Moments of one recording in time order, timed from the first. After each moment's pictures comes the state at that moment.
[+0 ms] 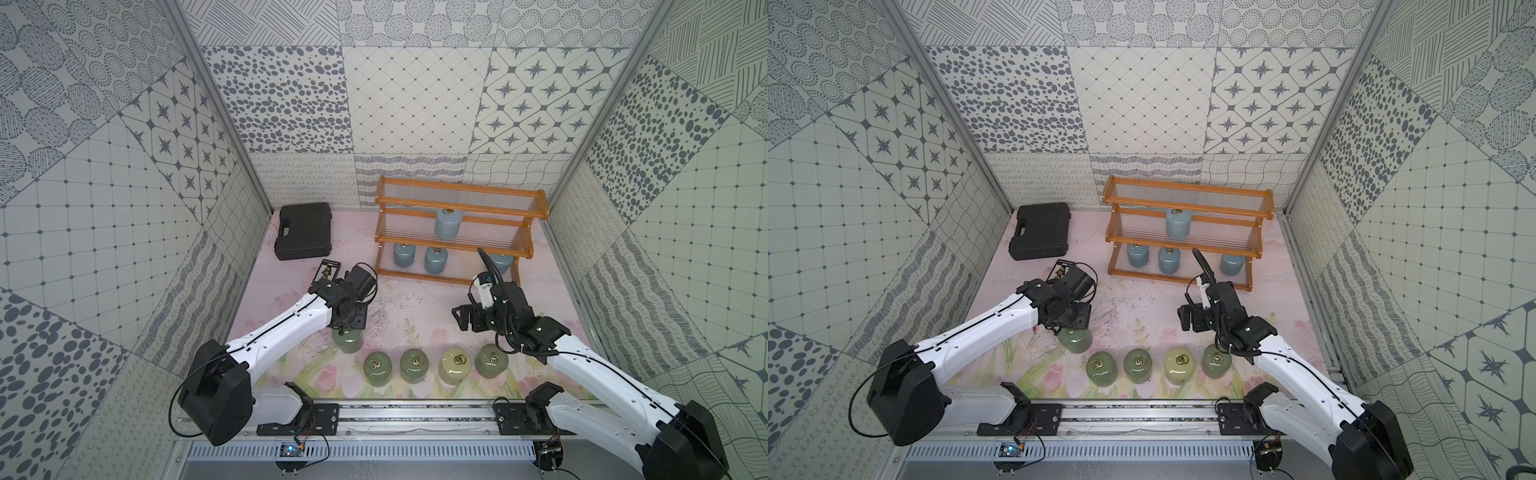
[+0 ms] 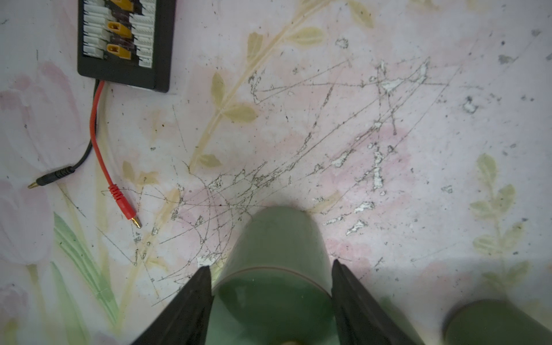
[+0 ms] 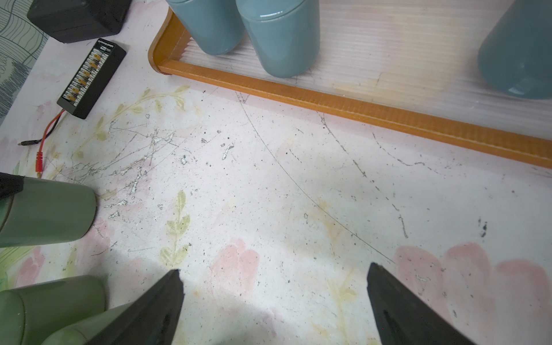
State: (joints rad) left arm -0.64 1.32 0.96 -0.98 -0.23 -0.53; right arm 0.54 0.96 0.58 -0.37 -0.03 0.35
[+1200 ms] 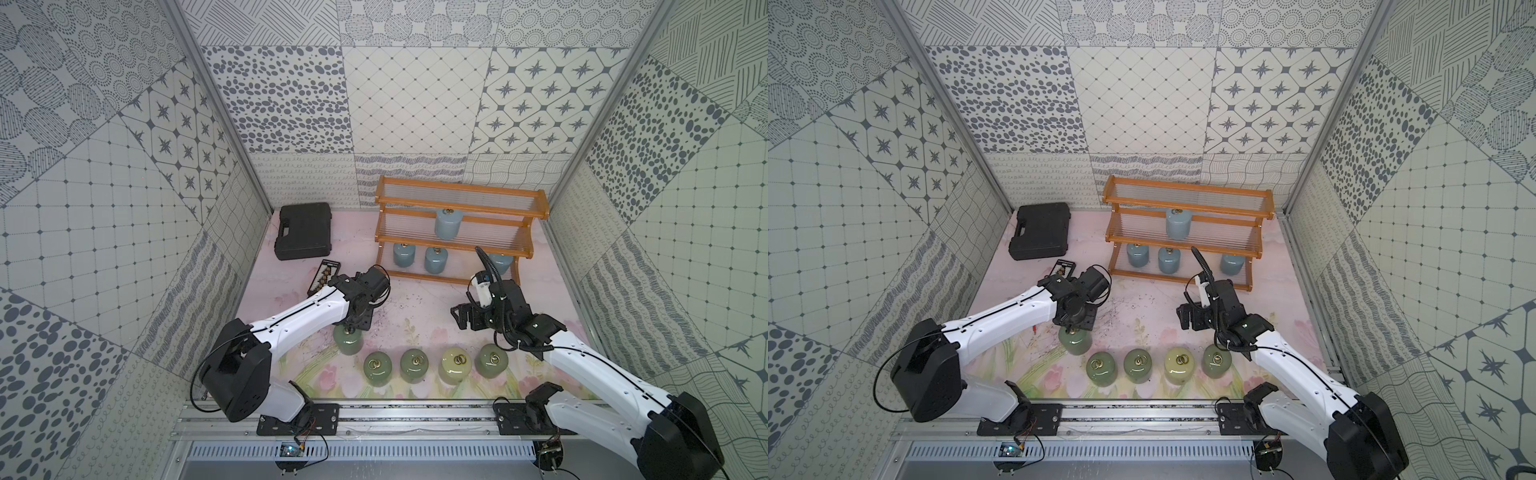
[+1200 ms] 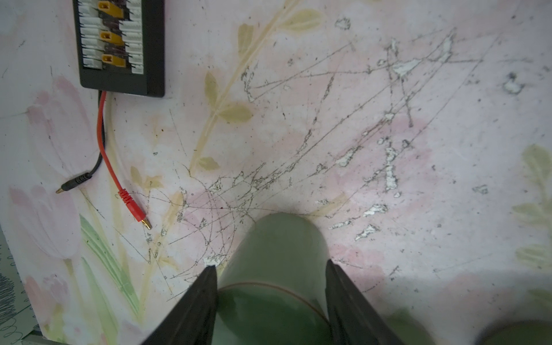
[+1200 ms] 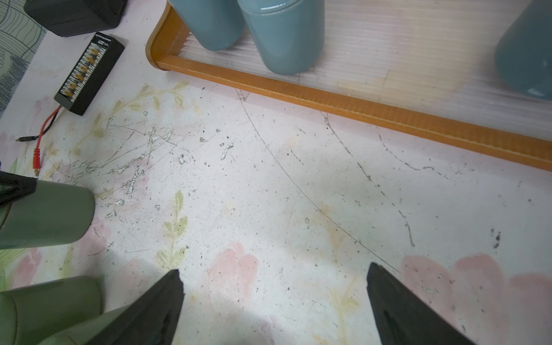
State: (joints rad) left arm -0.71 1.45 1.01 -1.02 -0.29 -0.55; right arm 0.51 1.01 0.58 -0.34 -0.06 0.32
